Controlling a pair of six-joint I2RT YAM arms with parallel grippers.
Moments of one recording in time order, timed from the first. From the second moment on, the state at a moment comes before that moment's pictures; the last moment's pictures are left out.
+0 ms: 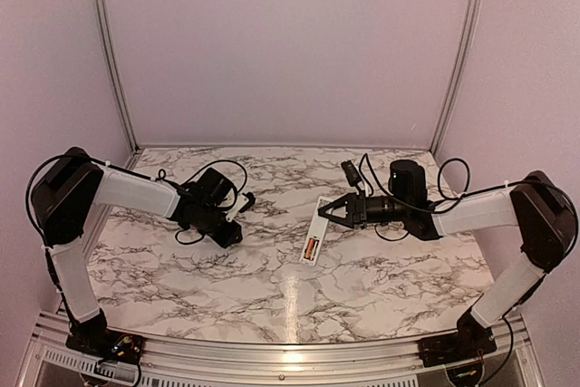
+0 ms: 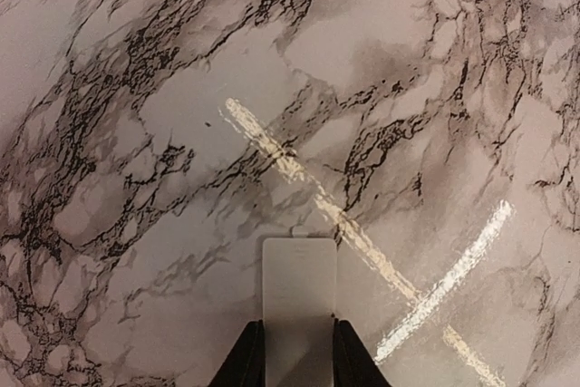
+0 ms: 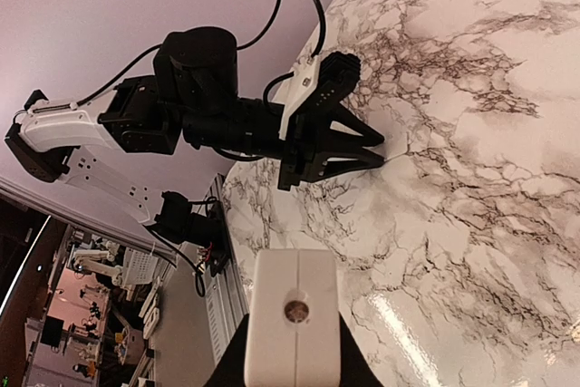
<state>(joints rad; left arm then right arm) -0.68 1.87 1.05 -0.20 0.07 0.07 0.52 1.57 0.71 0.54 -0.89 0.73</state>
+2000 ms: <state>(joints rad) -1.07 1.74 1.06 -0.02 -0.05 -0.23 0.60 1.84 0.66 0.99 -0.66 1.12</state>
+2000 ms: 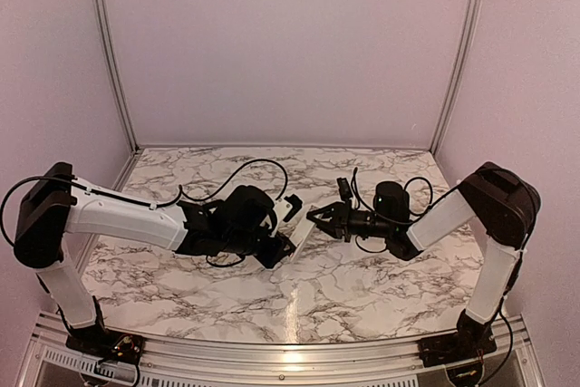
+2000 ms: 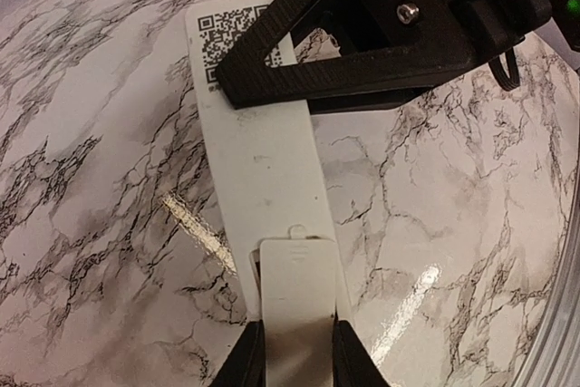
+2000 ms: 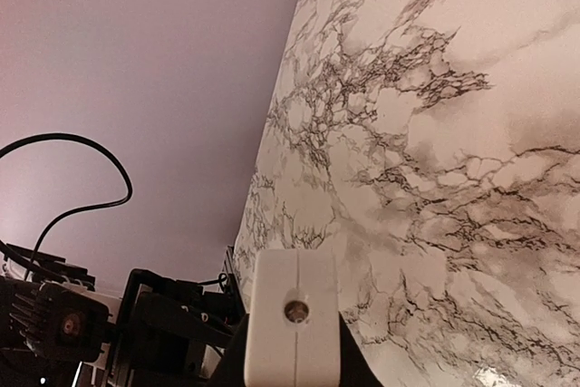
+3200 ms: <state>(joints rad) -1.08 1.79 1.09 -0.04 -0.07 -0.25 0.60 1.80 0.61 0.98 -0.58 1.12</state>
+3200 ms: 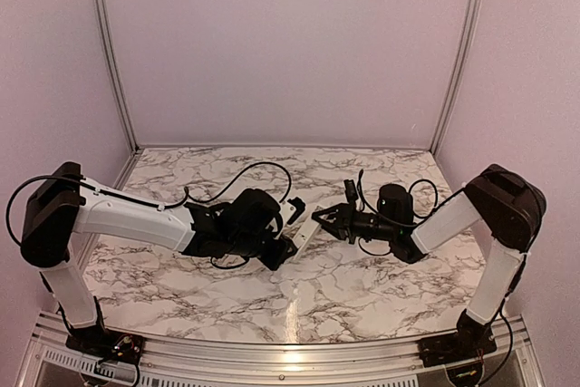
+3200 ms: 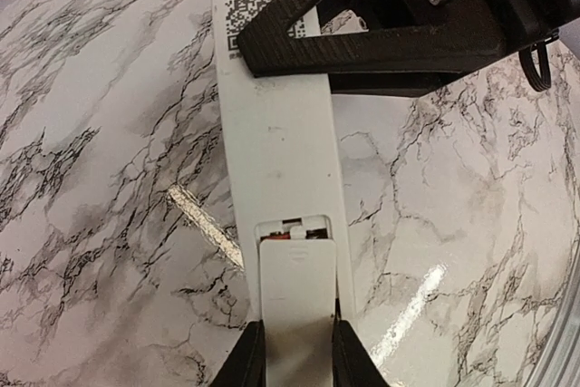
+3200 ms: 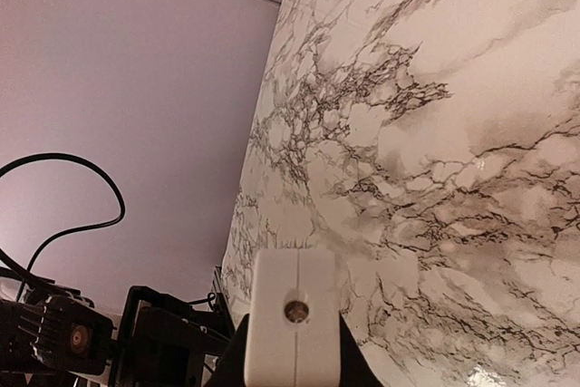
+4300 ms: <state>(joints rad) -1.08 1.84 1.17 -0.12 -0.09 -0.25 0.60 1.80 0.61 0.96 -0.56 1.10</state>
